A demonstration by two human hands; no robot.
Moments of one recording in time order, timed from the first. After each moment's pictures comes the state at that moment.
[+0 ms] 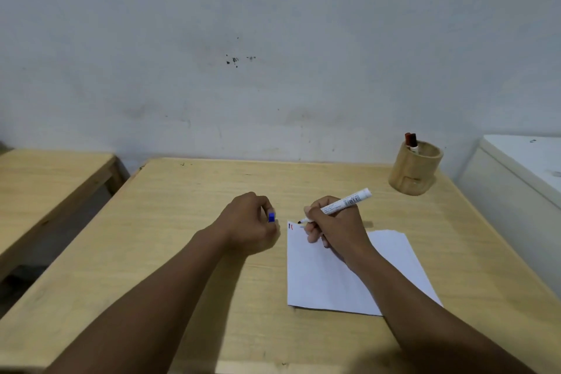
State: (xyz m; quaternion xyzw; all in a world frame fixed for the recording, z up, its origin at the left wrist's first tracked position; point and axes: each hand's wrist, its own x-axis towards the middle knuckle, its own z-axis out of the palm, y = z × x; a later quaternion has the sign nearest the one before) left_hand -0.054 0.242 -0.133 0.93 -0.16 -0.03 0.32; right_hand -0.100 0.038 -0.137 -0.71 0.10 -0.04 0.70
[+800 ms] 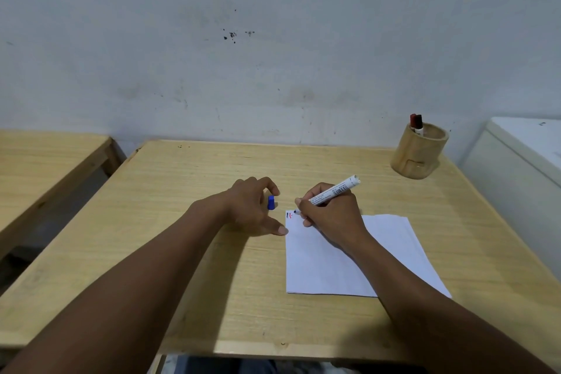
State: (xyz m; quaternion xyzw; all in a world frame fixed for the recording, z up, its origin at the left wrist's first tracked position) left_hand -0.041 0.240 -0.125 0.94 -0.18 -0.17 0.23; right_hand -0.095 0.040 -0.157 -0.79 0.06 -0.07 0.61
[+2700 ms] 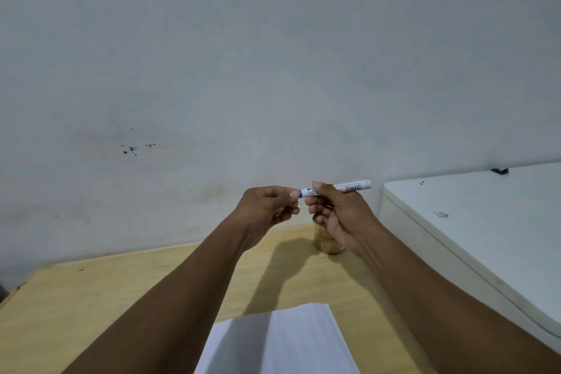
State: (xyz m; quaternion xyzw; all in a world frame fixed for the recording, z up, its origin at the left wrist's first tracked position) left_hand 0.011 0.045 -0.017 0.63 -0.18 -0.19 0.73; right_hand -0.062 -0.117 -0.014 -0.54 0.09 -0.11 0.83
